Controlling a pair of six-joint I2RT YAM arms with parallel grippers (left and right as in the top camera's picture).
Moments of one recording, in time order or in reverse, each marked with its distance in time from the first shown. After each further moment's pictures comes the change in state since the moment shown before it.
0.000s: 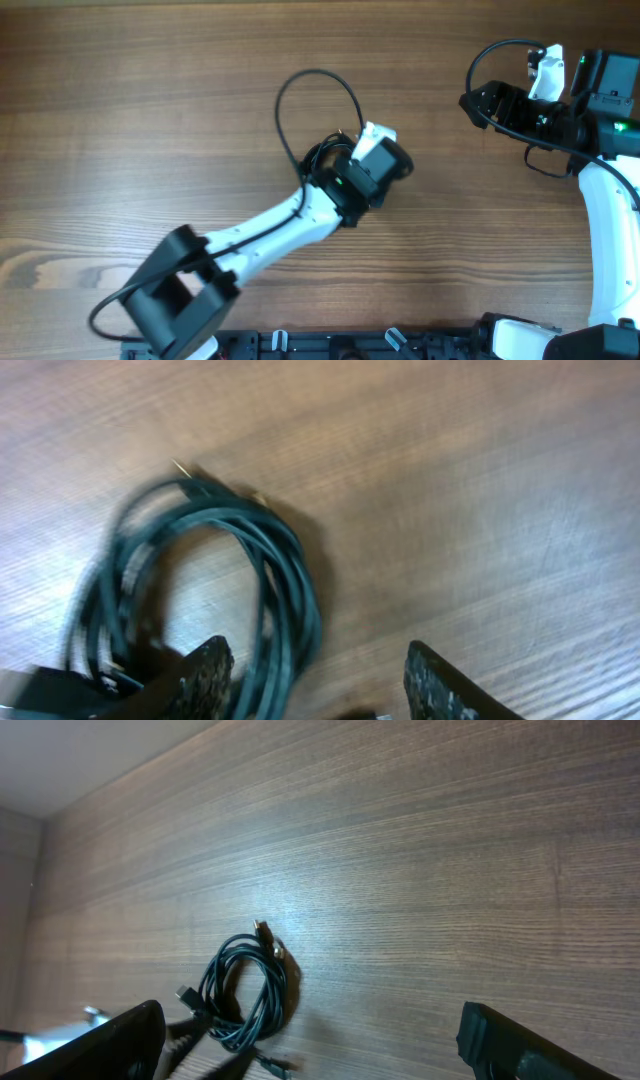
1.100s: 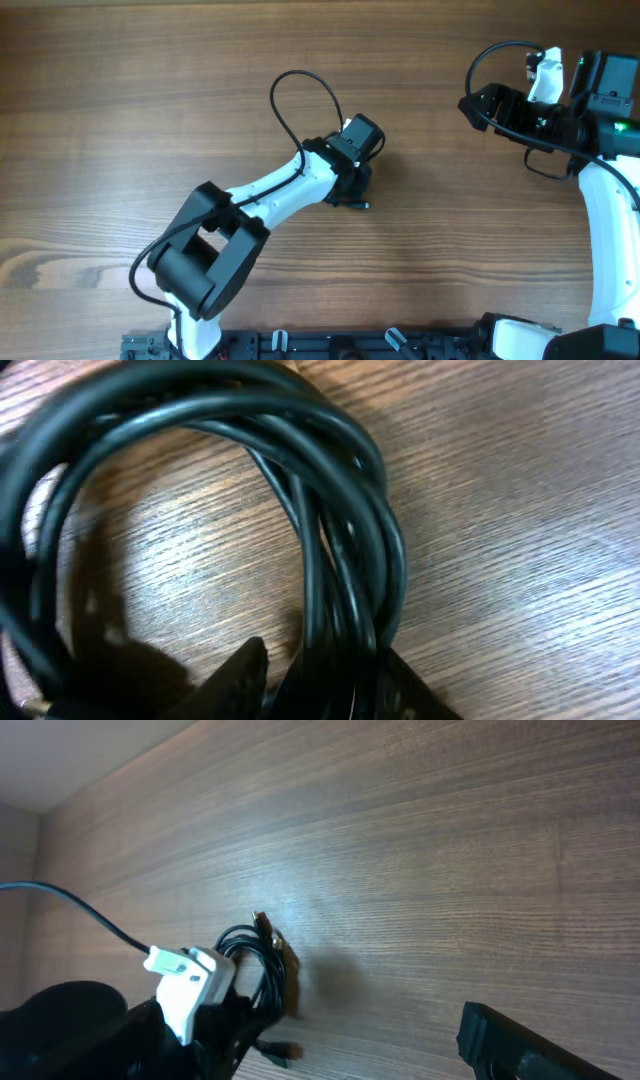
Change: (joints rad) left arm 0.154 0.199 0.079 -0.146 0.252 0.065; right arm 0.000 0.000 0.000 -0.027 0.000 -0.002
